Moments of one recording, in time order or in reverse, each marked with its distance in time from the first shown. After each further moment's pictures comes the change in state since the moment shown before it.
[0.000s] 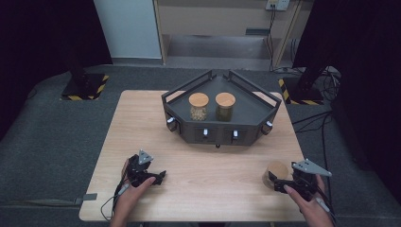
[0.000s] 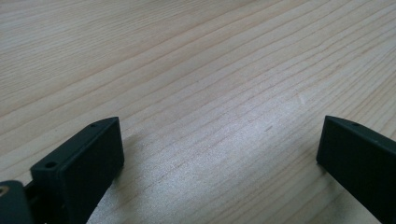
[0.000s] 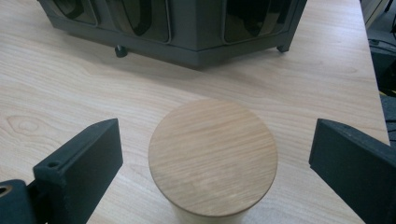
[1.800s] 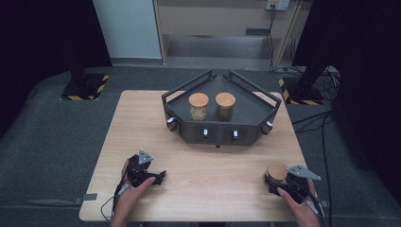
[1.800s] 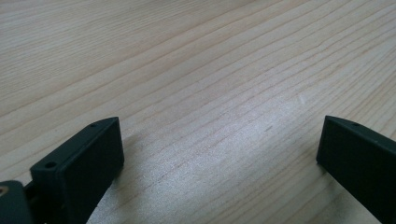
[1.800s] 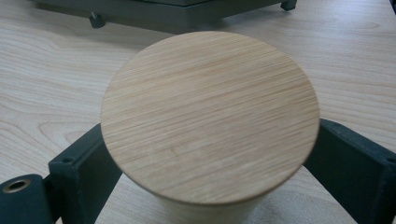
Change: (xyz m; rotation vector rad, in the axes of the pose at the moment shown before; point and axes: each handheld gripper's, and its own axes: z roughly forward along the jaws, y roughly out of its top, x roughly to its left) left arm 0.000 0.000 0.000 0.000 0.000 0.000; right arm 0.003 -0.029 0.031 0.031 -0.026 0.047
